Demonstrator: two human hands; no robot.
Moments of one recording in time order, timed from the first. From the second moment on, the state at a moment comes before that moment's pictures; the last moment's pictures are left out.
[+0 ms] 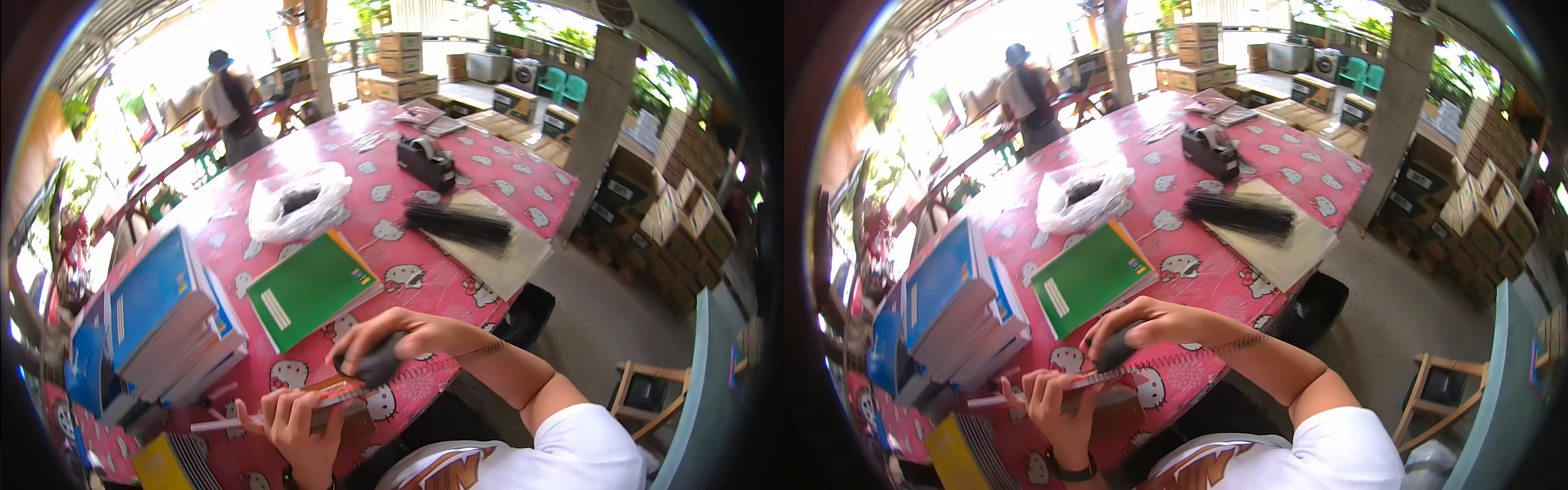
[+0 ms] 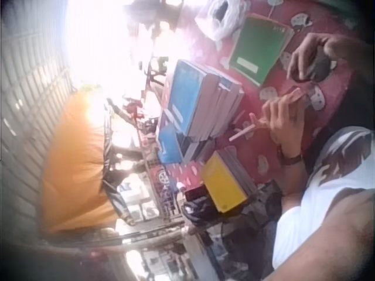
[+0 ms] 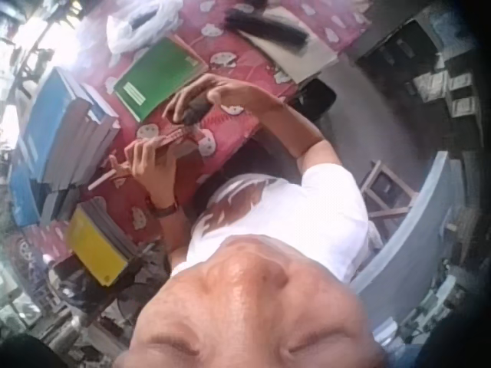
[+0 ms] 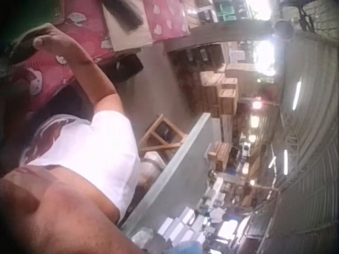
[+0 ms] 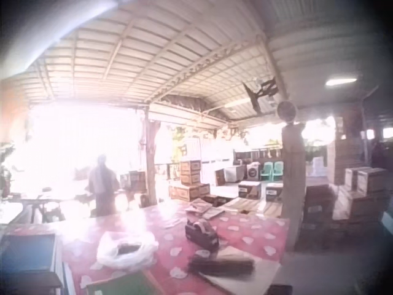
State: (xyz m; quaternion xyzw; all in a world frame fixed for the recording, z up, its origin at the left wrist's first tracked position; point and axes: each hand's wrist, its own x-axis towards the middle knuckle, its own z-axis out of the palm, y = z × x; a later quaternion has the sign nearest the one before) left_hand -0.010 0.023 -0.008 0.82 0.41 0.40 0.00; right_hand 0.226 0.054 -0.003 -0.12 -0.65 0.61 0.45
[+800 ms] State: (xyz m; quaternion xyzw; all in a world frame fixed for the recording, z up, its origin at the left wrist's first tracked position) left_hand -0.042 0.039 -0.011 0.76 0.46 0.45 -0.02; right_hand 0.187 0.096 0.020 -0.29 -0.83 0.40 0.26
